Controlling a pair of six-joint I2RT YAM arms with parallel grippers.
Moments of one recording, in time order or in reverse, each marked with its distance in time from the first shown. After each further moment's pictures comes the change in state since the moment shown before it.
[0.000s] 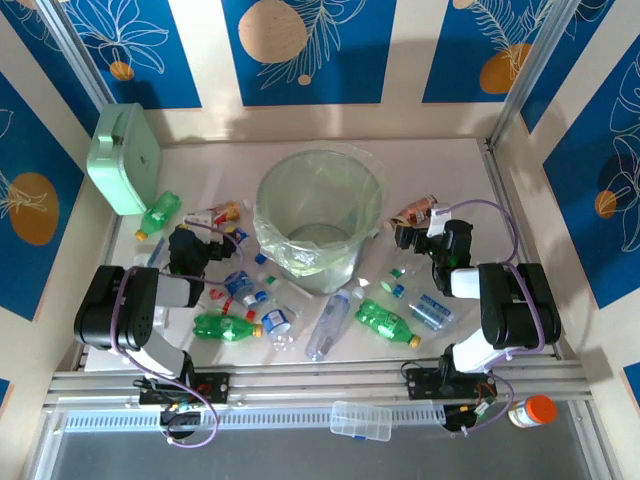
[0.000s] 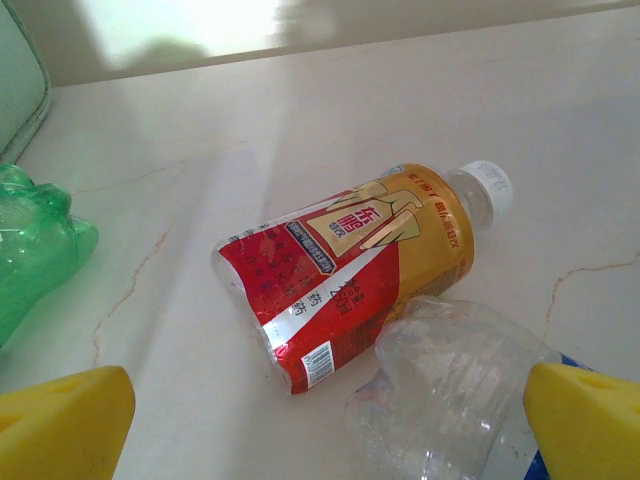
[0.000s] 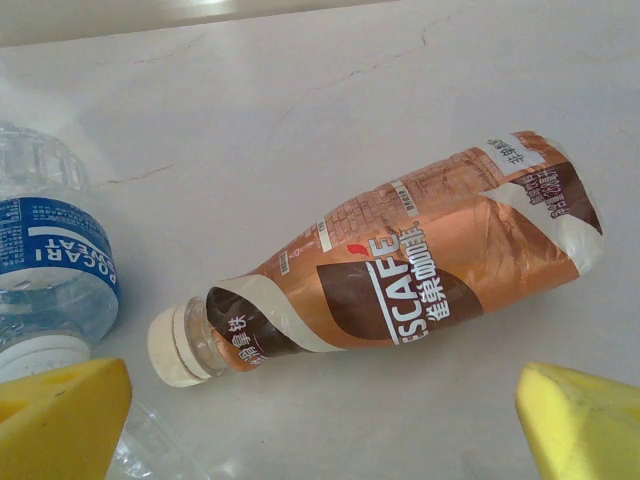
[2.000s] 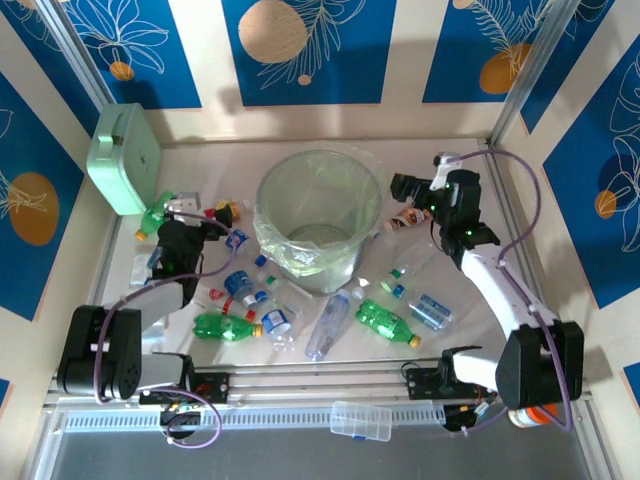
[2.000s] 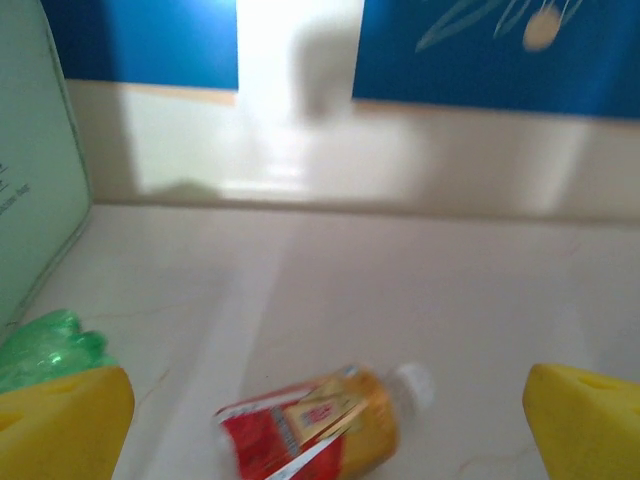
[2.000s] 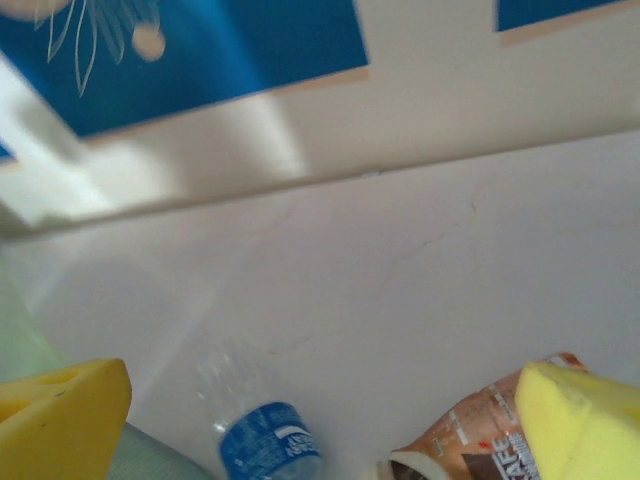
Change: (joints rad) left arm -0.052 -0.284 0.061 -0.096 -0.042 -0.228; right arm 0.129 -0.342 0.486 -0.738 0.134 0.277
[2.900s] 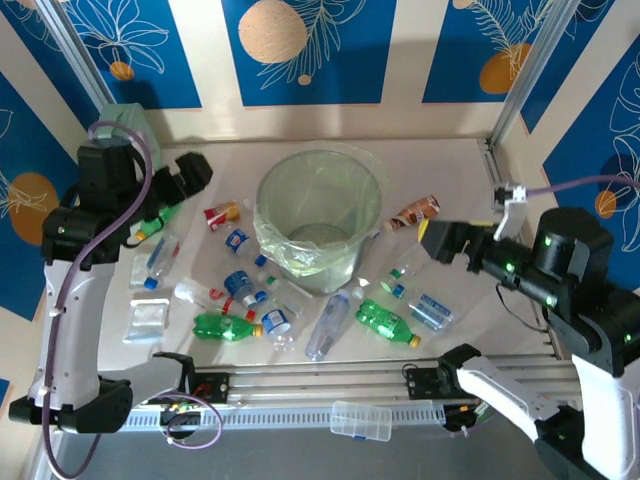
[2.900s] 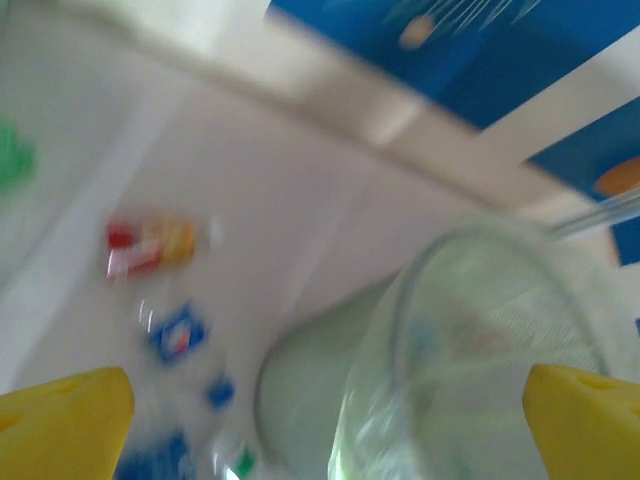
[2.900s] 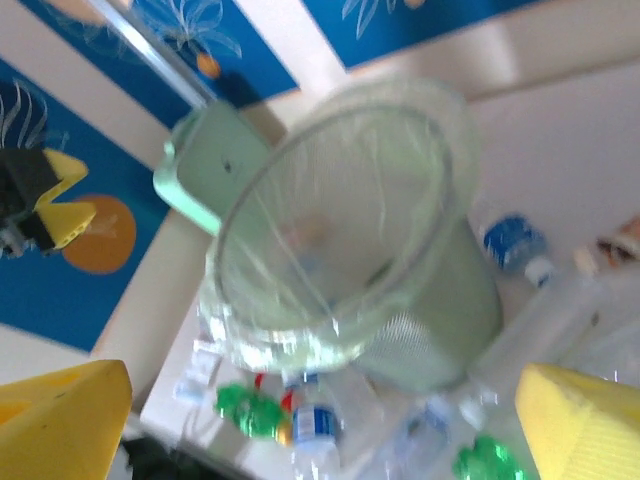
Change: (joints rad) left arm -0.046 -0.146 1.245 -1.925 0.163 -0.460; right arm 0.331 -0.394 0.738 -1.192 -0.109 0.203
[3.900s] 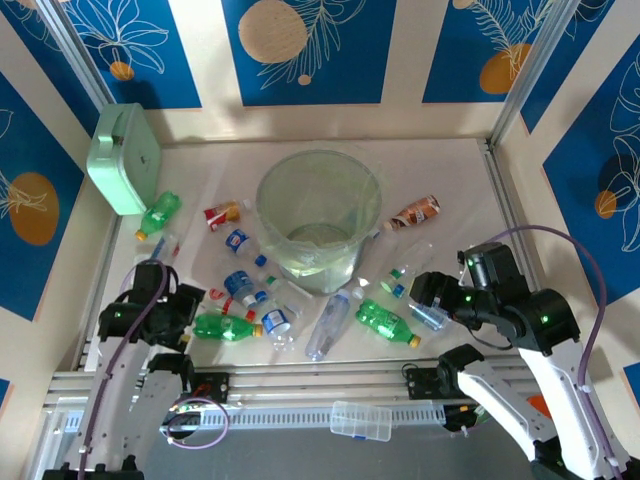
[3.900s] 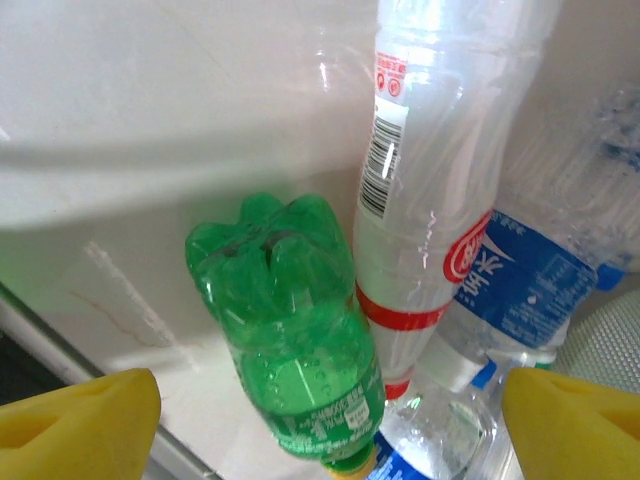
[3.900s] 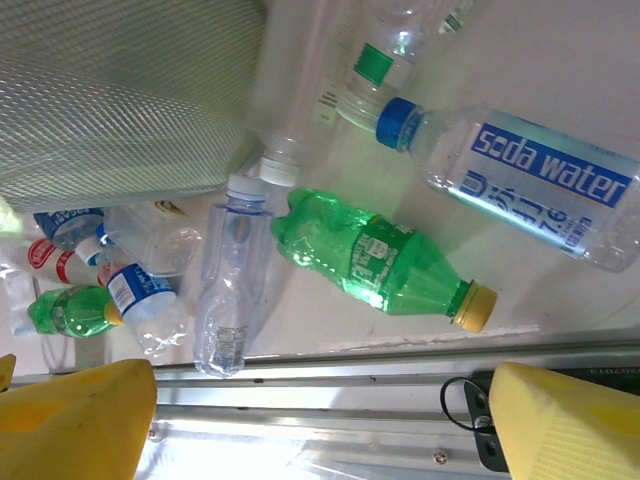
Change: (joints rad) left arm 0.123 -0.522 -1.040 -0.047 0.001 -0.671; right arm -0.074 -0.156 -0.554 -0.194 0.044 0.220
